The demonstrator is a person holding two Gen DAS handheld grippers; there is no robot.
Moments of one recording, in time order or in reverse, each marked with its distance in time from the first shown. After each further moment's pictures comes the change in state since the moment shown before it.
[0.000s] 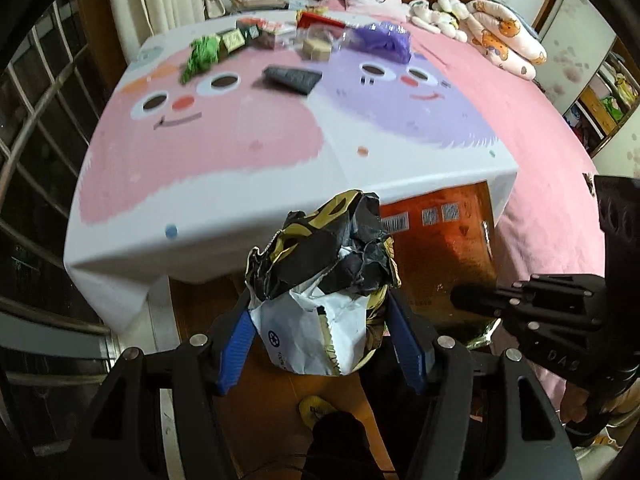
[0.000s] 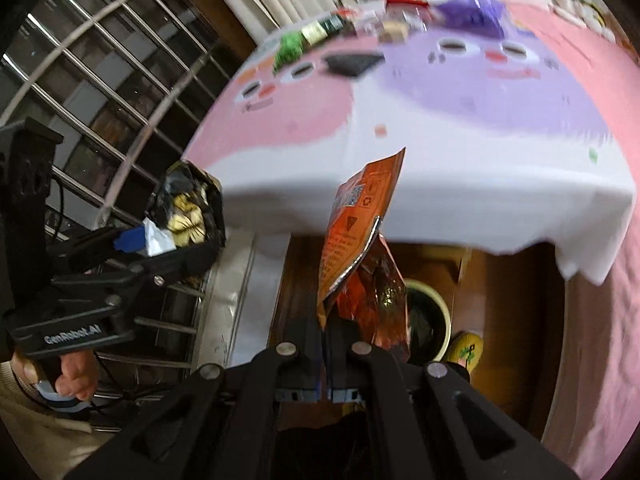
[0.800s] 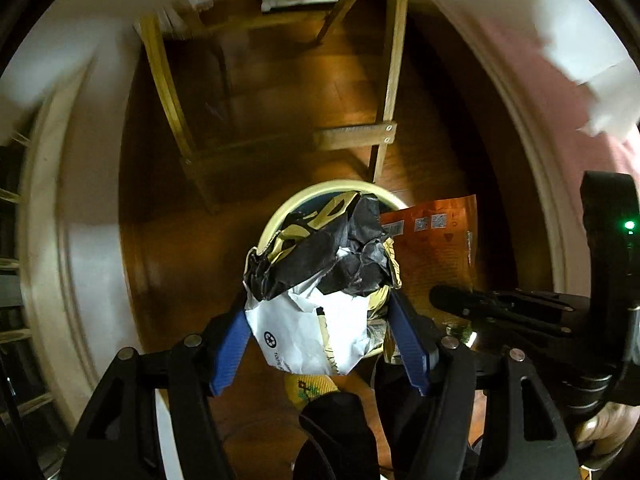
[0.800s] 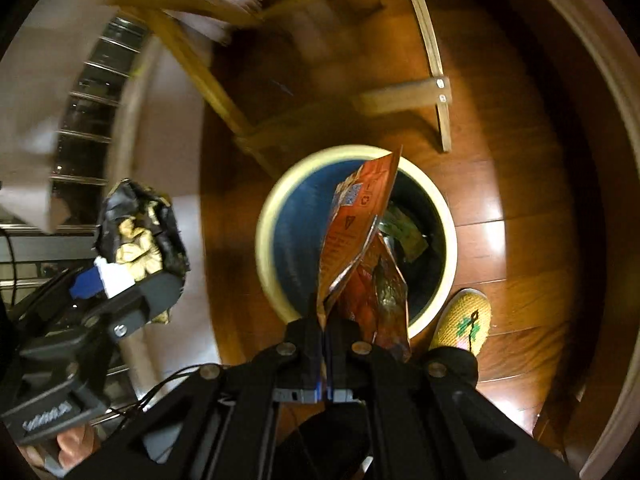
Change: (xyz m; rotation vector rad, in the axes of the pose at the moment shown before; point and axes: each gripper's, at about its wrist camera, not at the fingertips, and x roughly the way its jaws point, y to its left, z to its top) left arm 0.304 -0.008 -0.104 -0.089 0.289 0.054; right arm 0.270 -0.161 -0.109 0.285 0.295 -0.053
